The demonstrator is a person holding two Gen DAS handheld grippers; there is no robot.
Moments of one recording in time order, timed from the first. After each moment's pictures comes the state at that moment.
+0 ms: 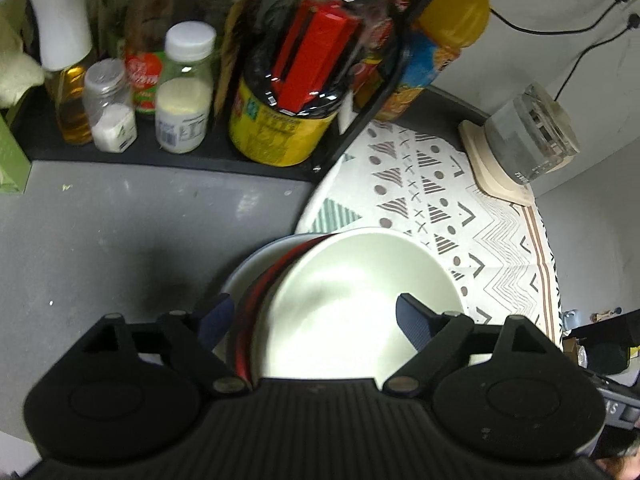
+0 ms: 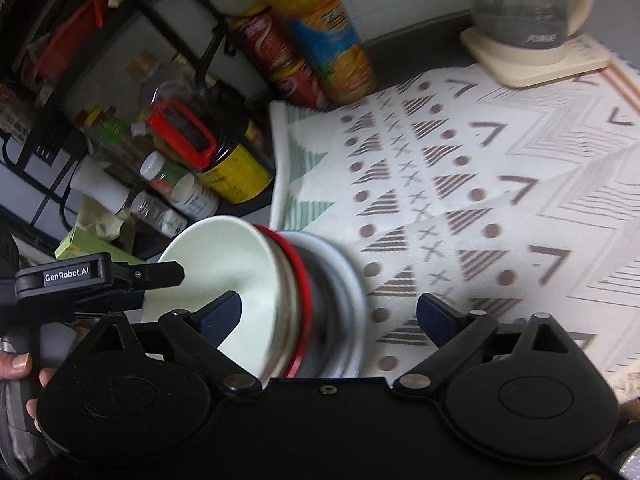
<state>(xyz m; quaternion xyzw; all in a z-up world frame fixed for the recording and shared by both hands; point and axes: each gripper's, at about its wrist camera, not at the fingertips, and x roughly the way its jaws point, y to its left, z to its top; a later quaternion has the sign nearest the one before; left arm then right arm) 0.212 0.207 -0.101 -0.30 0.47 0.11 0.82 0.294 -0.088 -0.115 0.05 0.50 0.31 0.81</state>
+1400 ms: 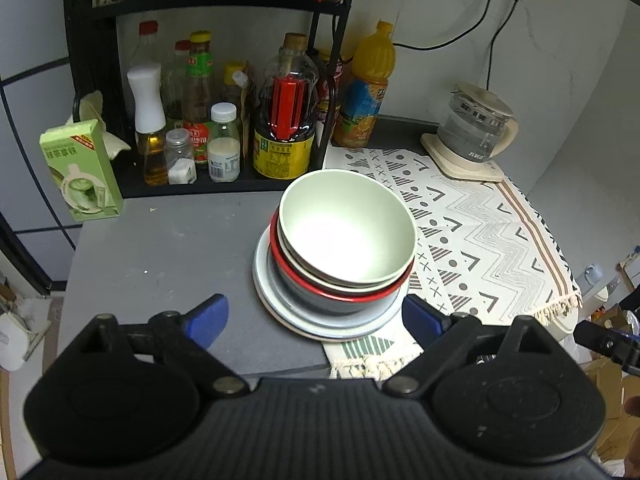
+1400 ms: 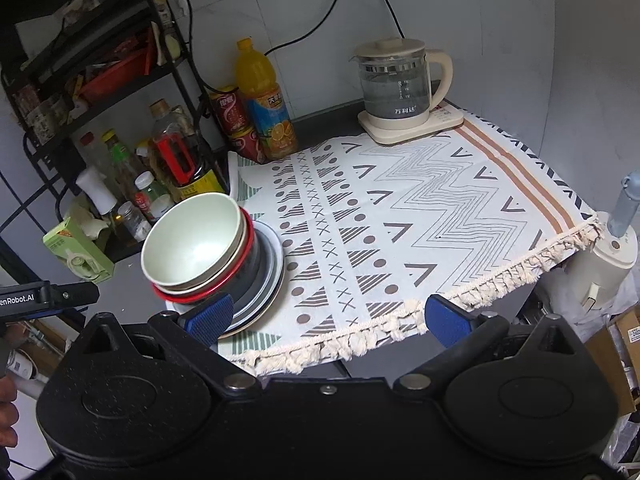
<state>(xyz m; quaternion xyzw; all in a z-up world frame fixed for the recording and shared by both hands) 0.030 0.102 -0.029 -0.17 0.38 0.15 0.90 0.114 -0.205 -0.059 0.03 0.37 0.21 0.90</state>
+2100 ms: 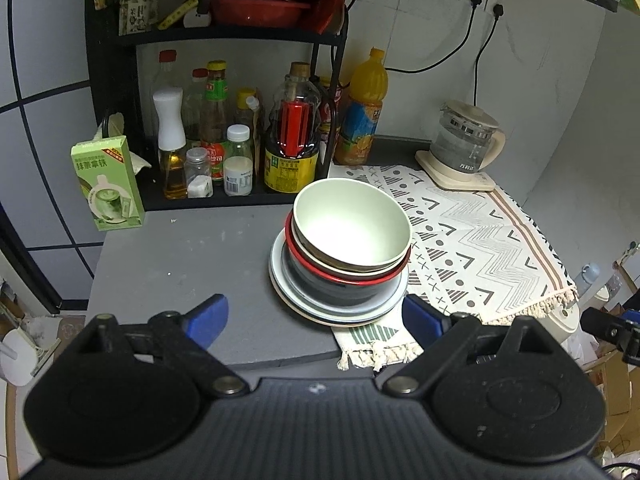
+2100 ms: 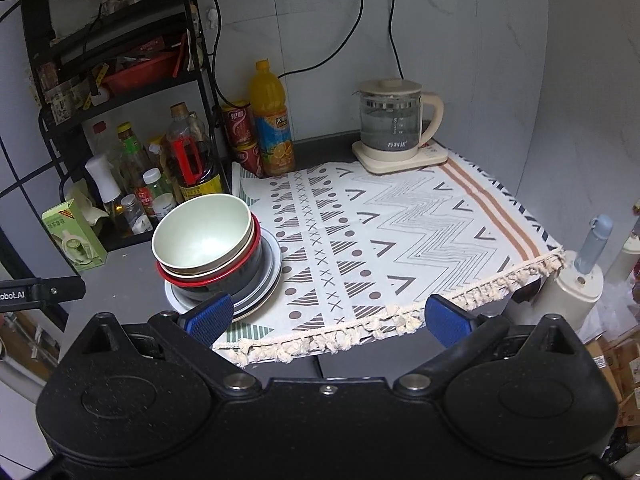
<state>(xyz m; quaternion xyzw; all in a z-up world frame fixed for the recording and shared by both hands) -0.028 0.087 -0.017 -0.14 0.34 0.16 0.92 0.053 -0.198 -0.041 -0.03 0.31 0.18 0.93</state>
